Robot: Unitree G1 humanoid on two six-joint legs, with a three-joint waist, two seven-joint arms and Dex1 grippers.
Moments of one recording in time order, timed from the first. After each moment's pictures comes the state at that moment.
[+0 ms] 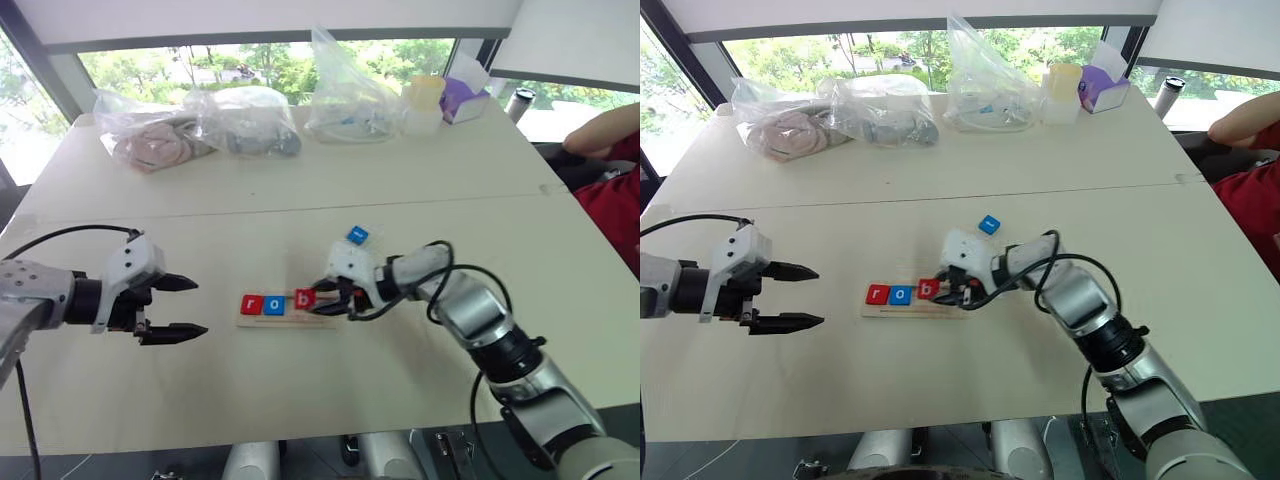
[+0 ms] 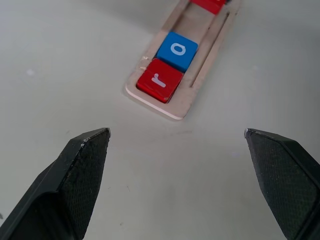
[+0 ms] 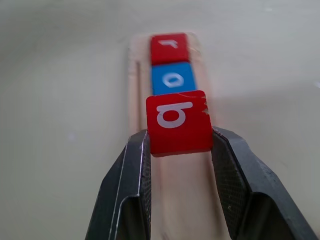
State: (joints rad) left arm -0.06 1.15 0.18 -0.29 -0.53 0.62 -1.22; right arm -0.61 -0.45 0.46 -0.18 0.12 0.69 1.04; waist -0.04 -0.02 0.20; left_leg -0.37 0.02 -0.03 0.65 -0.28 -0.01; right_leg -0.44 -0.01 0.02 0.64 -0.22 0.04
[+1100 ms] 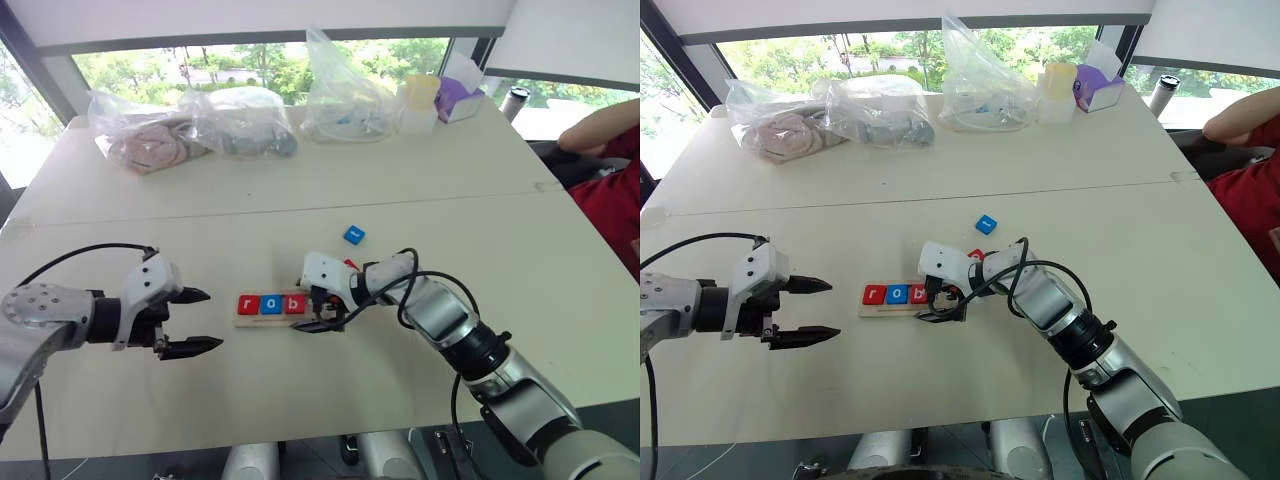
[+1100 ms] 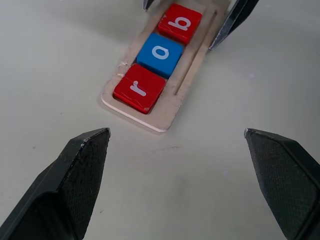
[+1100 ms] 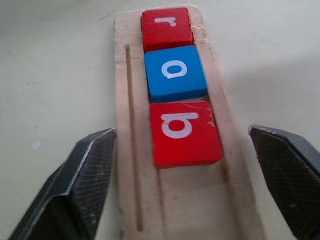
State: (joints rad) left arm 0.02 1.08 0.19 -0.39 -0.53 0.64 -1.12; right arm -0.65 -0.38 0.53 -0.04 0.05 0.63 0.96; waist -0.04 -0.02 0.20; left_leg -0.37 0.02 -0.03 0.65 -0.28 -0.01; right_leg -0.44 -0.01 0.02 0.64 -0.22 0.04
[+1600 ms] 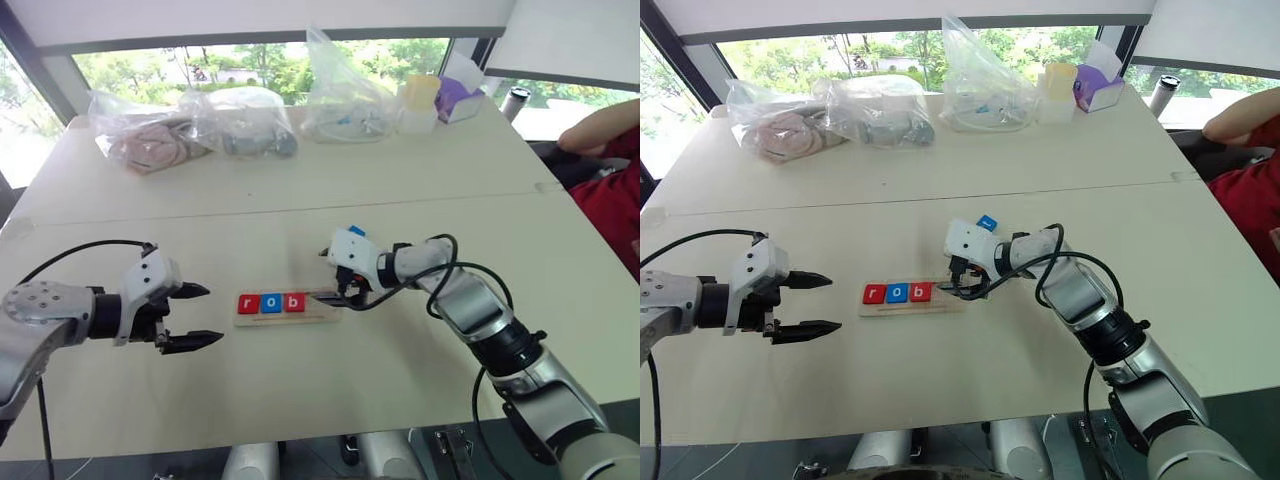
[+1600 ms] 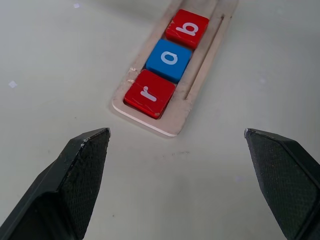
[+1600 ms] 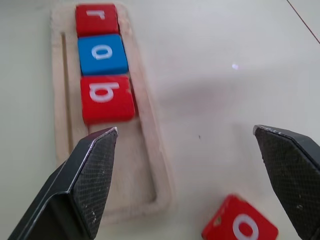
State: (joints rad) left arm -0.01 1.06 0.18 -0.37 -0.52 0.62 -1.11; right arm -0.61 -0.49 0.44 -0.11 0.01 0.55 0.90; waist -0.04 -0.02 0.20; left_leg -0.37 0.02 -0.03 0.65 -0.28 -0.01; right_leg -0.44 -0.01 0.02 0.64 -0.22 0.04
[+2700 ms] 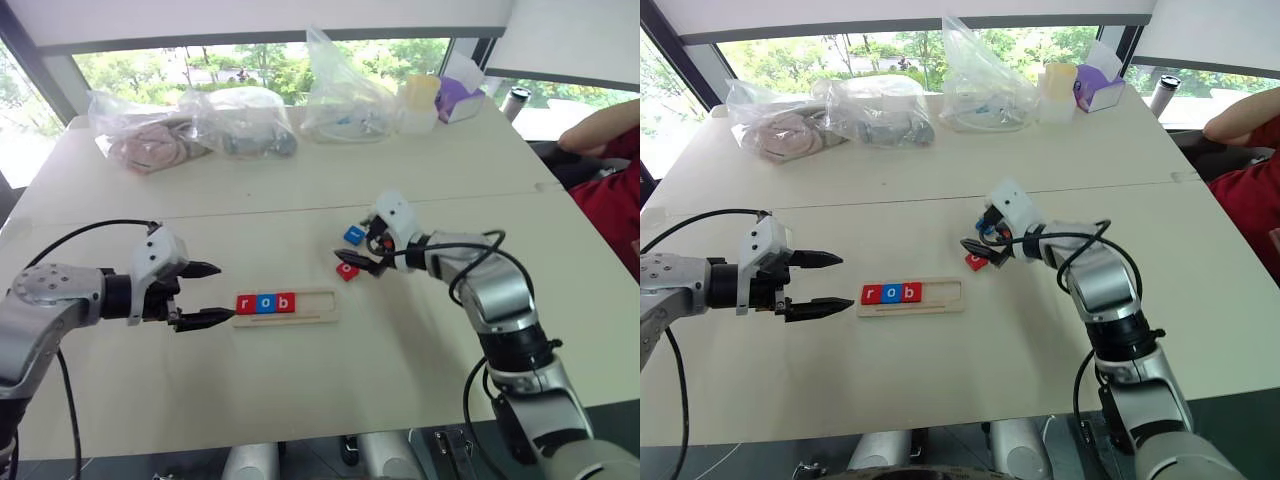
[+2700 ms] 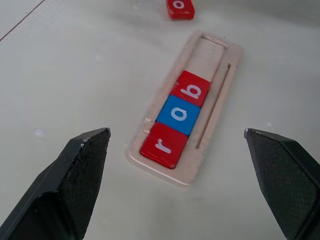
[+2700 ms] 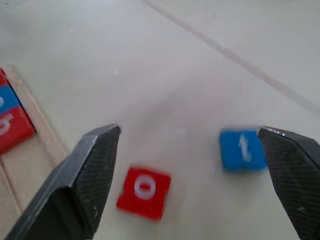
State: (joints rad) left arm -0.14 1.01 0.15 -0.34 -0.56 0.66 -1.08; right arm -0.53 -0.33 0.12 -0.21 0.13 0.98 0.65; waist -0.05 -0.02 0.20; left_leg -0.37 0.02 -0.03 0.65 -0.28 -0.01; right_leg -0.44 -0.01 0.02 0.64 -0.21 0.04
